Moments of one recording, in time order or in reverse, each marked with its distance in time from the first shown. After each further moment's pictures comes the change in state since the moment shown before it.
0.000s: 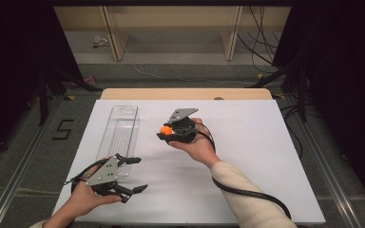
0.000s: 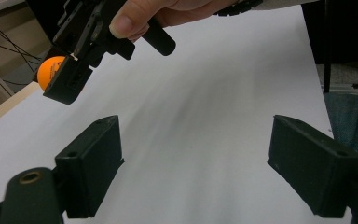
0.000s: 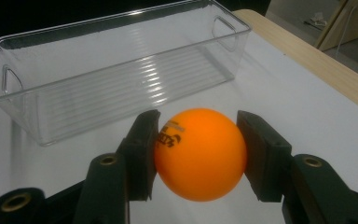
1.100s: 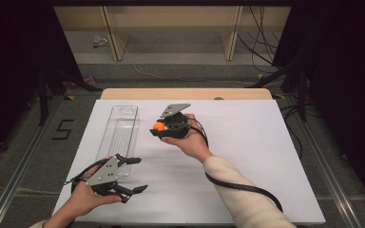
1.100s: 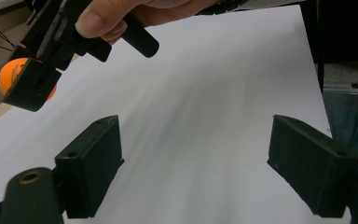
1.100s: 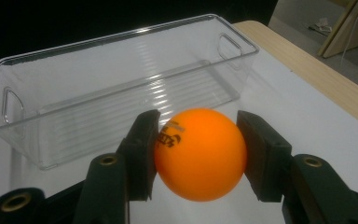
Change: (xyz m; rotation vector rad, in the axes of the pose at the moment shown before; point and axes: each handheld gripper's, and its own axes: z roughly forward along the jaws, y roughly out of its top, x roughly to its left) left arm 0.000 0.000 0.000 0.004 -0.005 0.001; right arm 0.001 0.020 0.014 -0.011 0.014 -0.009
